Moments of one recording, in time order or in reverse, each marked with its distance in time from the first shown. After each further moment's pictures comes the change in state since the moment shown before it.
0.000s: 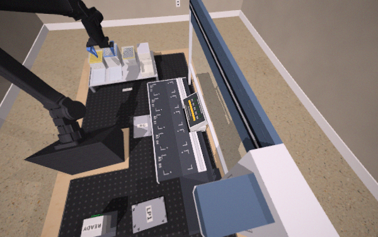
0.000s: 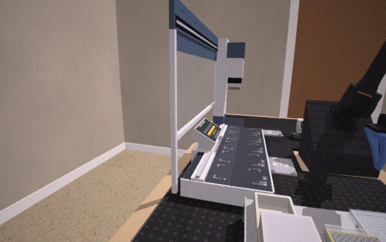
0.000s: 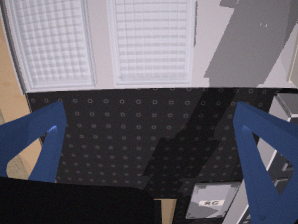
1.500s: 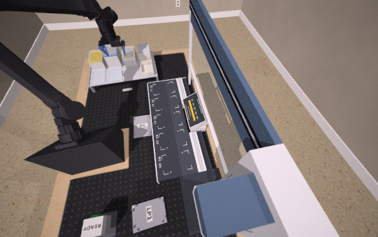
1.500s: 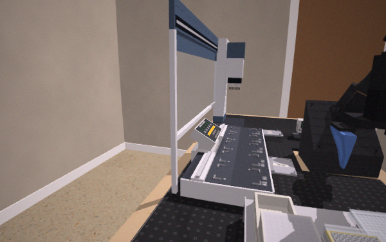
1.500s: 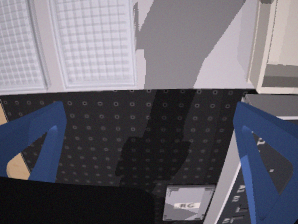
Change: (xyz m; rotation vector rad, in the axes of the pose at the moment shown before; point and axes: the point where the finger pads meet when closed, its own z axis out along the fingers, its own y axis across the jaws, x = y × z) arm -0.003 -0.062 0.001 -0.007 -0.001 0.004
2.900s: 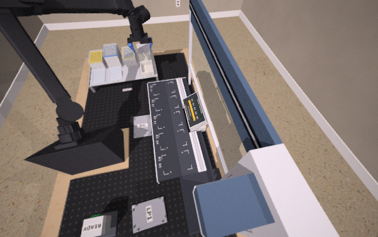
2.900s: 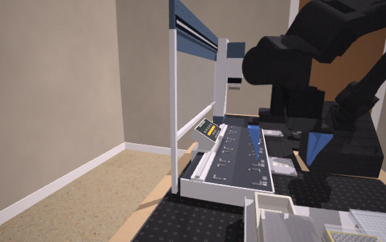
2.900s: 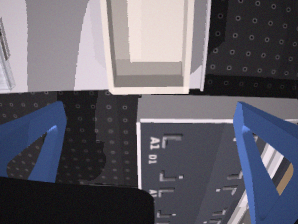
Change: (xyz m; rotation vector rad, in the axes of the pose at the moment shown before) arm -0.004 -0.158 -0.001 0.006 0.000 -0.014
